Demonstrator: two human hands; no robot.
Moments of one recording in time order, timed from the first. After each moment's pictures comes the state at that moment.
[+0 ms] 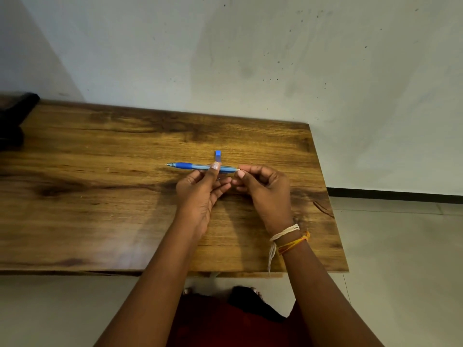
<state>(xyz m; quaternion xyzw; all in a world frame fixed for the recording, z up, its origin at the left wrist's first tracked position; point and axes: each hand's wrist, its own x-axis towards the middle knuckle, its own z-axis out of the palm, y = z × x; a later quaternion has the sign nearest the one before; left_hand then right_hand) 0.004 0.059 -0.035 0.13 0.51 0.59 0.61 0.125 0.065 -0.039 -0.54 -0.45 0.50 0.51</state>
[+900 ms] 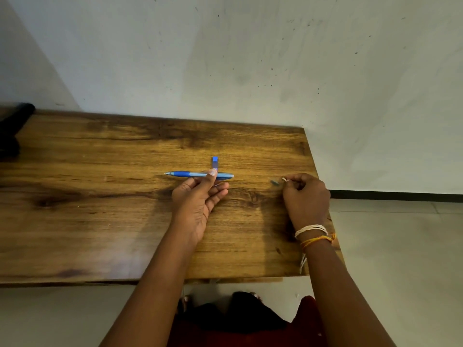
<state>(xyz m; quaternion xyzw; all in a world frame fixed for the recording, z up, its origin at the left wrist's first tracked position) 0.001 0.063 -0.036 0.10 0.50 0.58 0.64 0.188 0.075 -0.048 -0.78 -0.48 0.15 0.37</state>
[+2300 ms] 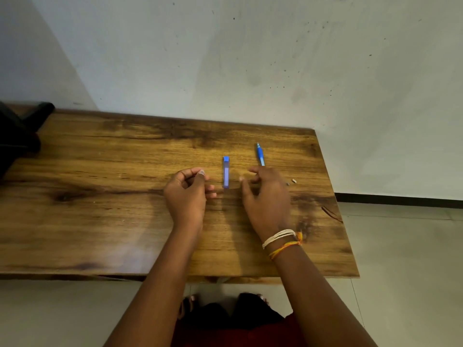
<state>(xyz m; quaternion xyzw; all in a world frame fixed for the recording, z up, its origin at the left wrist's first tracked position) -0.014 0.062 -0.041 0.20 0.64 0.60 0.43 0.113 0.067 -0.049 -0.66 -0.66 0.13 0.34</state>
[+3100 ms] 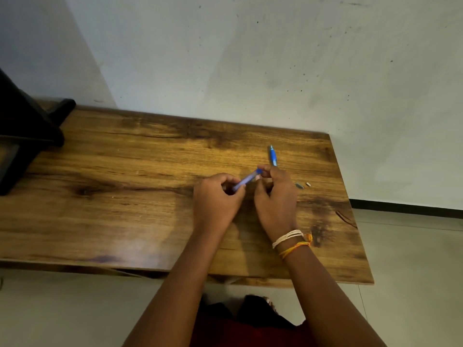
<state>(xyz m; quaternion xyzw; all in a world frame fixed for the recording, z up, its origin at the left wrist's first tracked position) -0.013 0.054 -0.045 0.53 0.70 0.42 0.24 0.098 0.068 -0.048 -0.64 -0.62 0.21 0.41</state>
